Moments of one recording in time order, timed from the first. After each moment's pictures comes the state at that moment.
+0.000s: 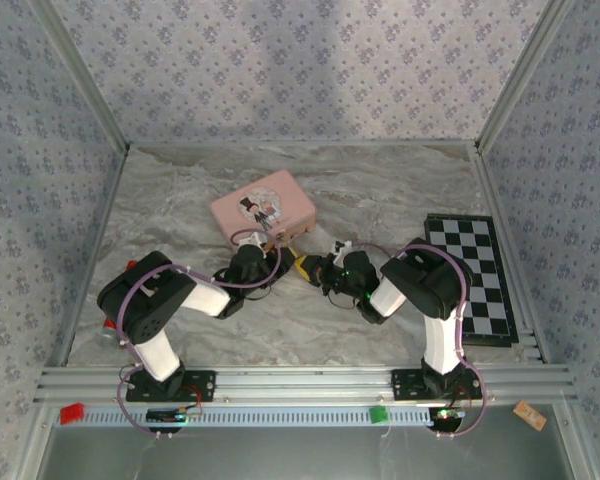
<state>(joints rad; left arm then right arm) -0.74 1.71 0.48 0.83 0.05 -1.23 0.70 1.93 0.46 1.25 -0.31 1.56</state>
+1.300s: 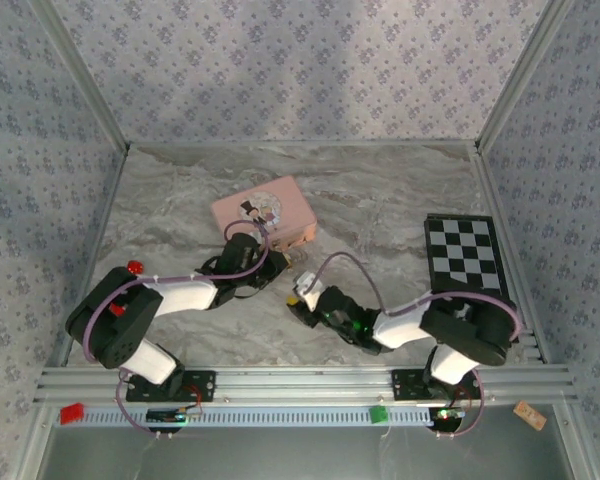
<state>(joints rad) -0.66 1.51 0.55 0.35 0.22 -1.24 1.13 1.63 0.39 0.81 0.31 -0.02</state>
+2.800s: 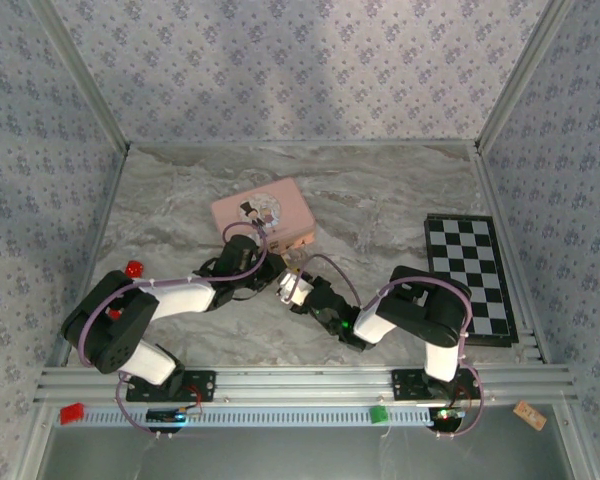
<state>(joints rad) -0.67 1.48 0.53 0.32 0.22 -1.24 1.10 1.84 0.47 1.08 0.45 -0.41</state>
